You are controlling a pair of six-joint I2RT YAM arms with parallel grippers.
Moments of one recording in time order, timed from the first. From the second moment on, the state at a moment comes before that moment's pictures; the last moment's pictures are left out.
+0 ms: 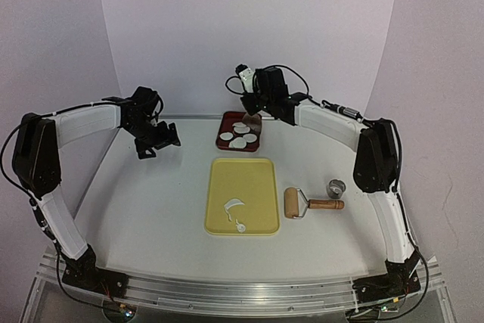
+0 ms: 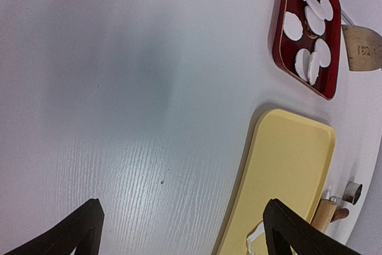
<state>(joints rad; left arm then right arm) -0.38 1.74 1.38 -0.67 0.10 -0.68 0.67 2.35 2.19 -0.18 0.29 -0.31</state>
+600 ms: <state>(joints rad) -0.38 1.59 1.22 -0.54 -0.04 -0.73 0.32 1.89 1.76 -0.26 0.13 0.32</state>
